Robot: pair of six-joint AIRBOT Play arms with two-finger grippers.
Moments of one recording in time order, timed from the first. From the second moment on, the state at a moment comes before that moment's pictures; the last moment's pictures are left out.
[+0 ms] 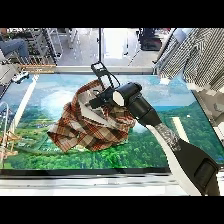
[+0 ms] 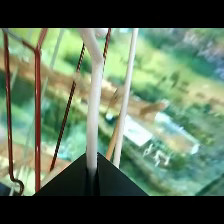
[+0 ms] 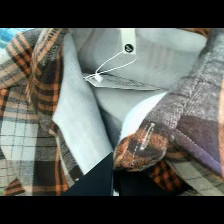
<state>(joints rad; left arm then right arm) 0.73 -1.17 1.09 1.42 -0.89 -1.21 0.66 -1.69 1.96 -1.57 1.09 1.66</state>
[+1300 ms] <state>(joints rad) 0.14 -1.44 1.28 0.42 -1.29 -0.27 0.67 -1.45 2.02 -1.76 1.23 1.53</state>
